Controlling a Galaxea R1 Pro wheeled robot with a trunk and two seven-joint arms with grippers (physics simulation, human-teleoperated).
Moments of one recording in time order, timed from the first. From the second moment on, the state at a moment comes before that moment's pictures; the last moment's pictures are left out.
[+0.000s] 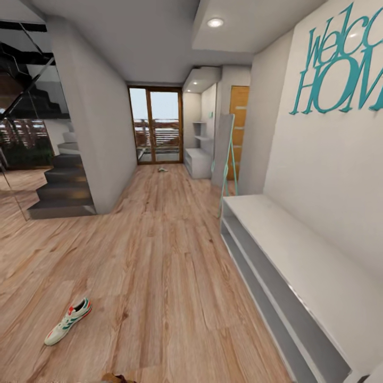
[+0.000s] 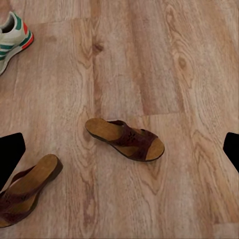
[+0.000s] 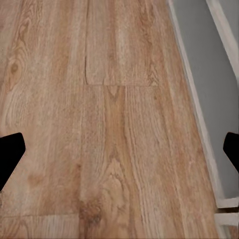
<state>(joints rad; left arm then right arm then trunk) -0.22 0.12 0.01 -0.29 0.06 -0.35 -0.01 -0.06 -0.02 0.00 -0.60 0.13 -0.31 0.00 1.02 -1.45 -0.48</state>
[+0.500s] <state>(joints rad) -0.40 0.11 0.01 -0.31 0.06 -0.32 0.00 -0.13 -0.01 0.00 -0.79 0.13 -0.23 0.00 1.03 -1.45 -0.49</state>
